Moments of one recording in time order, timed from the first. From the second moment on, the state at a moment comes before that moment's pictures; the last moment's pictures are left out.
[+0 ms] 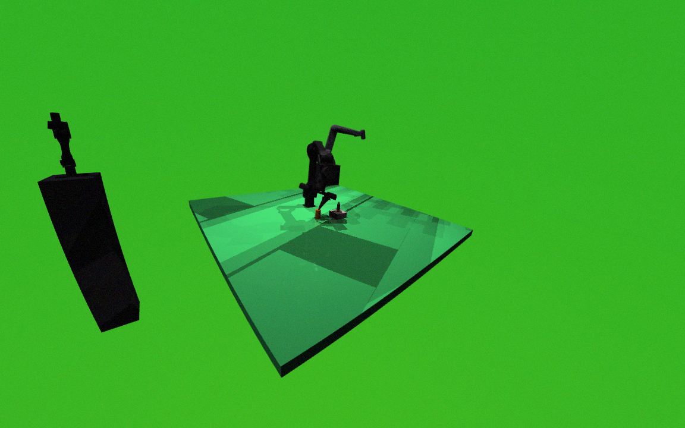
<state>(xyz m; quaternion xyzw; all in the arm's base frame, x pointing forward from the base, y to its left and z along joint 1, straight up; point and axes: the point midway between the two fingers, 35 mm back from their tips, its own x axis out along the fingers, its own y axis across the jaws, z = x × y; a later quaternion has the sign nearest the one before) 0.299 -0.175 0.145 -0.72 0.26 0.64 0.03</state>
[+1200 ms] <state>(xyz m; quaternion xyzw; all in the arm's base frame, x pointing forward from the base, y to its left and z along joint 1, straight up) 0.253 -0.097 0.121 -0.65 0.13 0.74 0.10</state>
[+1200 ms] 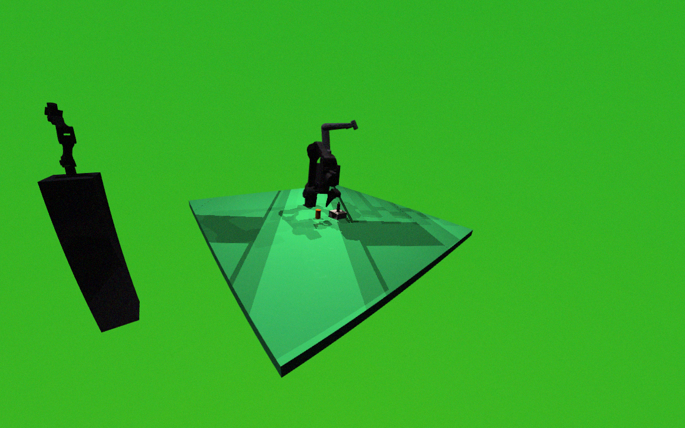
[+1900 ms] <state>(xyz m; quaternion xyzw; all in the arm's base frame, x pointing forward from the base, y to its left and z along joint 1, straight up) 0.227 -0.081 0.095 -0.62 0.09 0.77 0.14</state>
